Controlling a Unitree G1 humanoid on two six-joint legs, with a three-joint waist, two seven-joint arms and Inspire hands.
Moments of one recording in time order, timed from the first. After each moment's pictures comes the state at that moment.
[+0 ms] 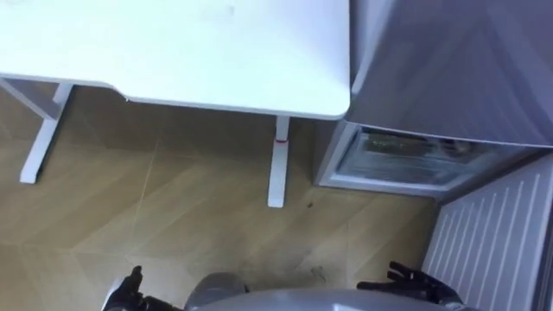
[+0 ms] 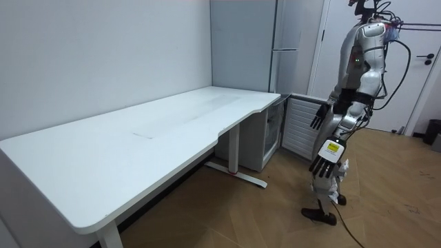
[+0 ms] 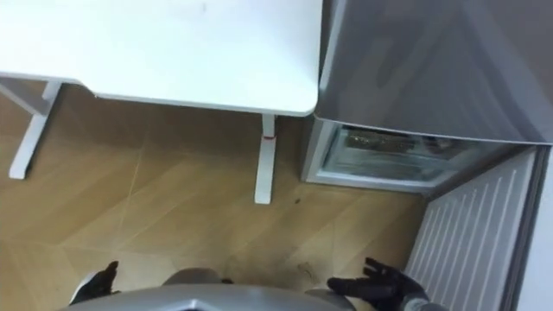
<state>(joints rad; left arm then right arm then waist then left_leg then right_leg) 0.21 0.30 -0.09 1.05 0.08 -0.04 0.09 0.14 -0.32 0.13 1.16 0.43 -0.02 0.36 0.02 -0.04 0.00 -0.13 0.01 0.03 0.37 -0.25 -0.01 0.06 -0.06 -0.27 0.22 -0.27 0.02</state>
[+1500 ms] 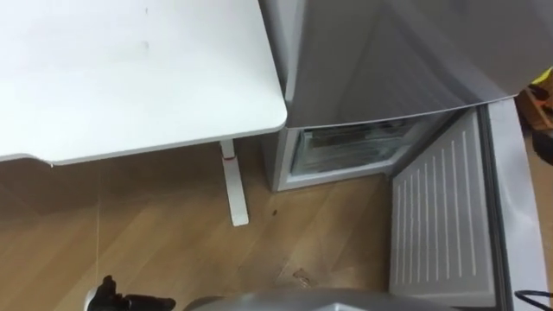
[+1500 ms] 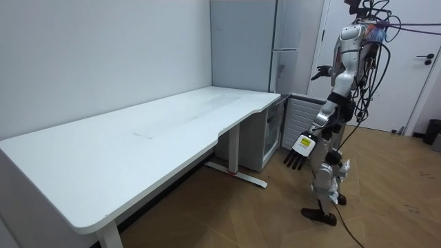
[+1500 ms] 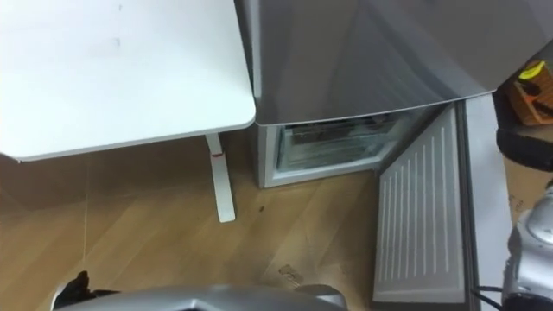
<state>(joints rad) 0.21 0.26 0.21 1.05 0.11 0.01 0.12 0.18 -0.40 -0.46 0.33 0.03 -0.03 -0.34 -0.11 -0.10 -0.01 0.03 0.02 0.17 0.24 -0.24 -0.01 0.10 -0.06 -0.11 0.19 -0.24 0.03</state>
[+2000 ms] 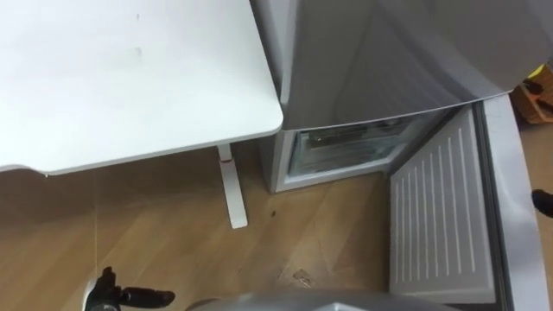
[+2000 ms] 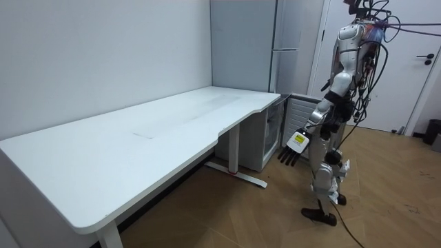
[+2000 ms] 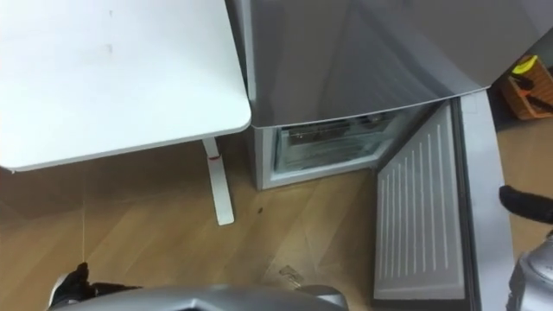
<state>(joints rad) 0.23 0.25 0.21 0.96 0.11 0.06 0.10 0.22 -0.39 -0.46 0.51 0.09 0.04 -0.31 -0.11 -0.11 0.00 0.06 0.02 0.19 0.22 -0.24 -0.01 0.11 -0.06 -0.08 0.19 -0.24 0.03</state>
